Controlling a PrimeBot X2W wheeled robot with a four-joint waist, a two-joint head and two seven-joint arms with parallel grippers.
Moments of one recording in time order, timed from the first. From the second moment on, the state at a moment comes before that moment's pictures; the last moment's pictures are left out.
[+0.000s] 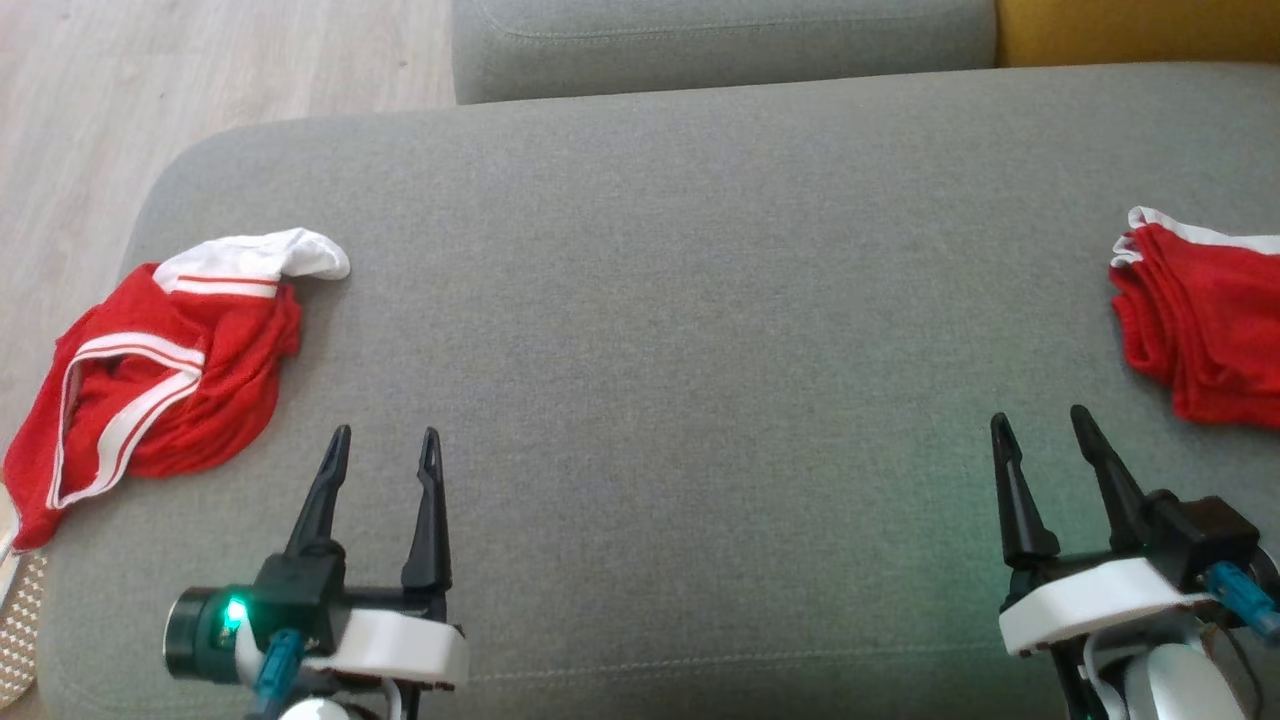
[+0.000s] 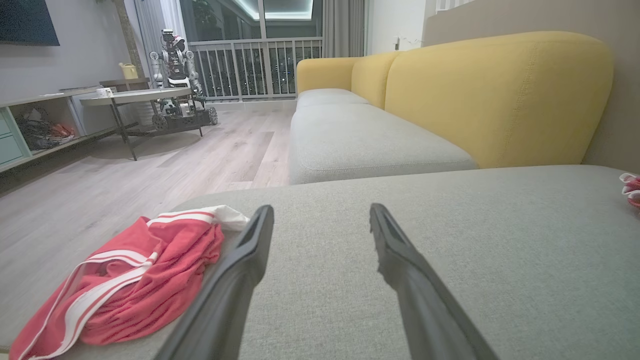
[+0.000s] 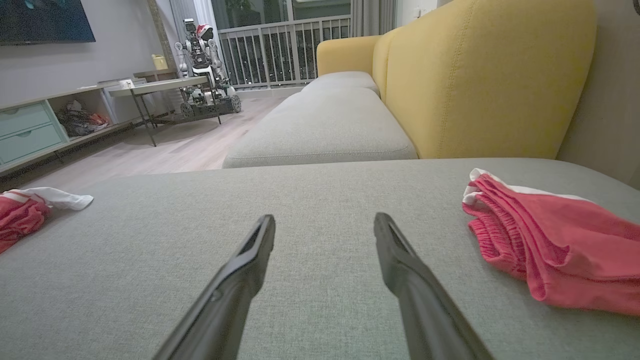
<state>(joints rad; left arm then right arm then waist) 0.08 0.06 -0.22 0.01 -0.04 0.11 -0.26 -0.01 -0.05 -0.09 0.19 0.12 0.13 -0.26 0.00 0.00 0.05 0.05</state>
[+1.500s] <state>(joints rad) 0.13 0.05 -0.18 0.06 -0.06 0.14 -0.26 0.03 -0.04 -0.02 0.24 0.11 0.13 -0.26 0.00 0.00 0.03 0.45</state>
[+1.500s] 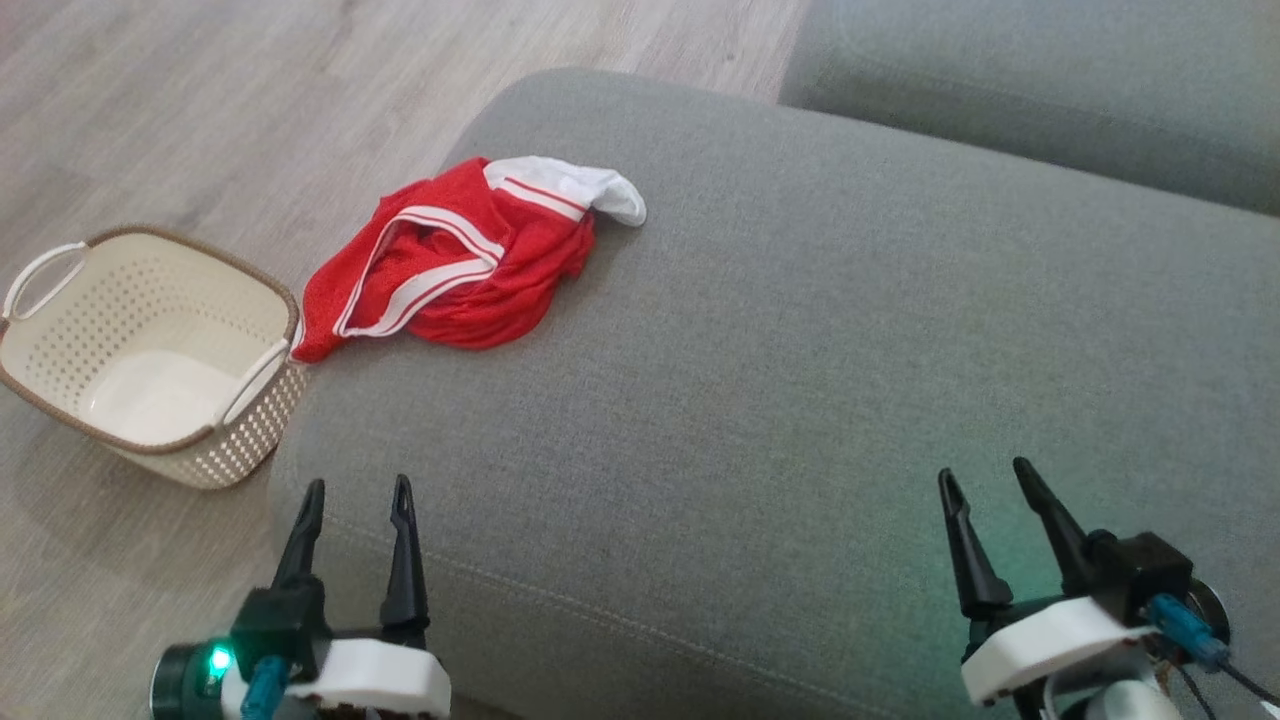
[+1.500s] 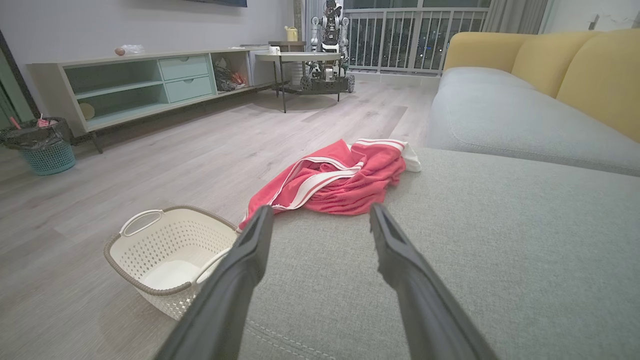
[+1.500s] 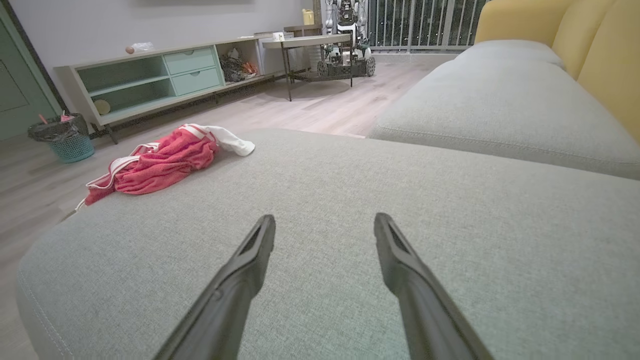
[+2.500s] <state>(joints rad) -1.03 0.08 0.04 1.05 -0.31 0.03 0.02 -0.19 -0.16 -0.01 0.15 -0.04 0.13 -0.26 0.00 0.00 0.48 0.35</state>
